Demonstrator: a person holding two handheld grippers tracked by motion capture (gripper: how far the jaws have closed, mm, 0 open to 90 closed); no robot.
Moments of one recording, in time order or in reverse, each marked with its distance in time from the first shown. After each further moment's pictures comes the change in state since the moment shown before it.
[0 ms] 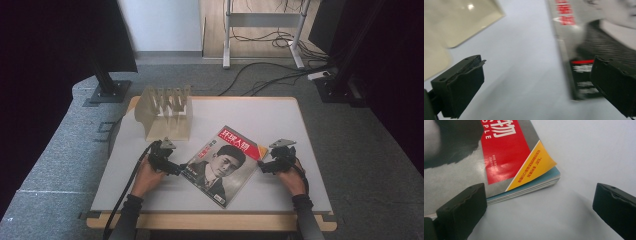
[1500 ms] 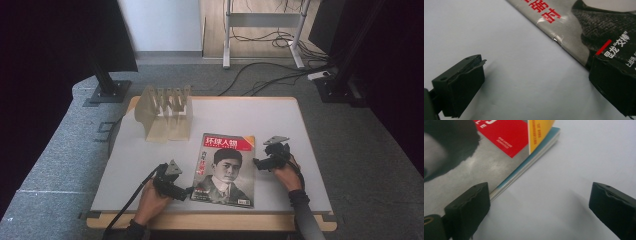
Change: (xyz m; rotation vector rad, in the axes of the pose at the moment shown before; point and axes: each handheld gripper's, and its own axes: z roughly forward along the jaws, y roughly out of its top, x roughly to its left) left arm -0.076 -0.041 -0.005 -0.021 -0.081 0.053; right arm 0.007 0.016 0.010 0.024 0.011 -0.034
